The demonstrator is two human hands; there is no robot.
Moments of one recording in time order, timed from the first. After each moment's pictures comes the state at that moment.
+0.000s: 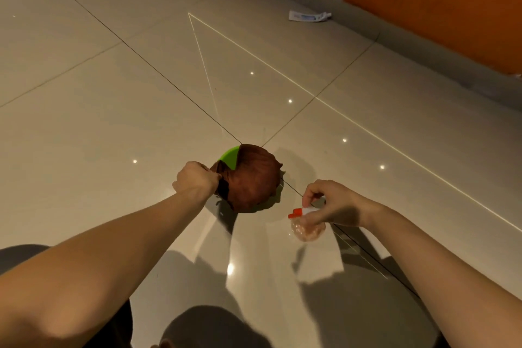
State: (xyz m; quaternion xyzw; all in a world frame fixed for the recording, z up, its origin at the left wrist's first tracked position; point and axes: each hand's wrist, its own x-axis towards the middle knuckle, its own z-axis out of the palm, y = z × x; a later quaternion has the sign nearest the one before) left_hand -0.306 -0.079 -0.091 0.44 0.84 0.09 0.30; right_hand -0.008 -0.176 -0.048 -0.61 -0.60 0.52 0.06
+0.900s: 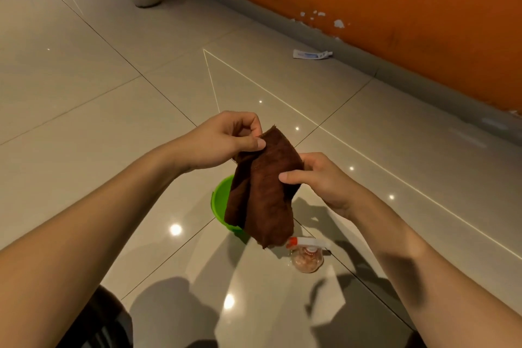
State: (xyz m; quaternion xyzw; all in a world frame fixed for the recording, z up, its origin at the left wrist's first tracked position) left_hand -0.262 -0.059 0.117 0.73 0.41 0.17 0.51; right_hand -0.038 -0.126 0.049 -0.51 -0.51 0.61 0.34
